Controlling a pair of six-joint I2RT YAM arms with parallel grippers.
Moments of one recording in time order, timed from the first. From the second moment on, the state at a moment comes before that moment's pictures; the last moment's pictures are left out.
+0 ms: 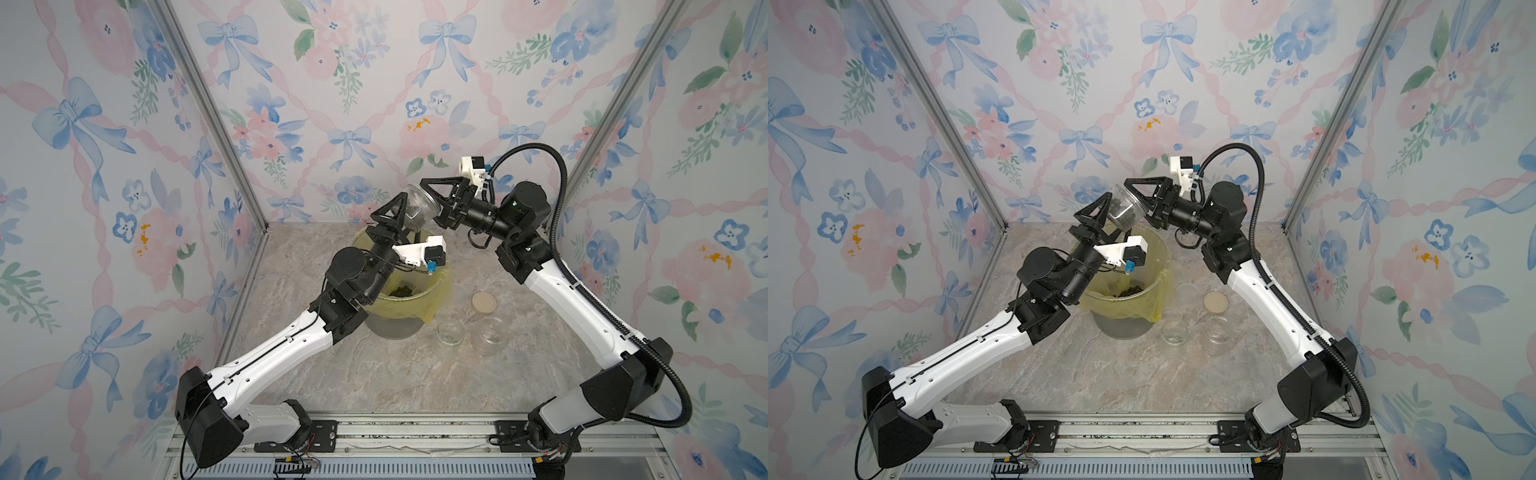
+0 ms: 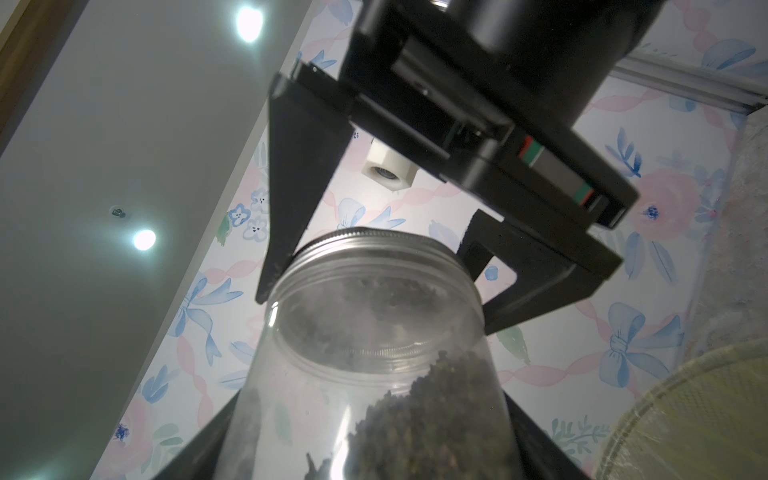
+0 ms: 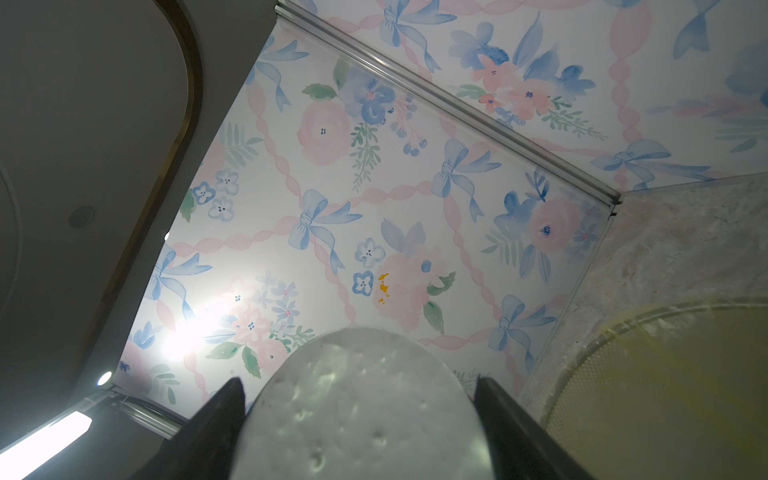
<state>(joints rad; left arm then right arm) -0.82 1.27 1.17 0.45 -0.27 1.36 0.49 1.54 1.60 0.22 -0.70 1.27</state>
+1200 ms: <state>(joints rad) -0.80 1.27 1.26 0.29 -0.16 0.57 0.49 1.52 1.60 0.21 -0.67 1.17</state>
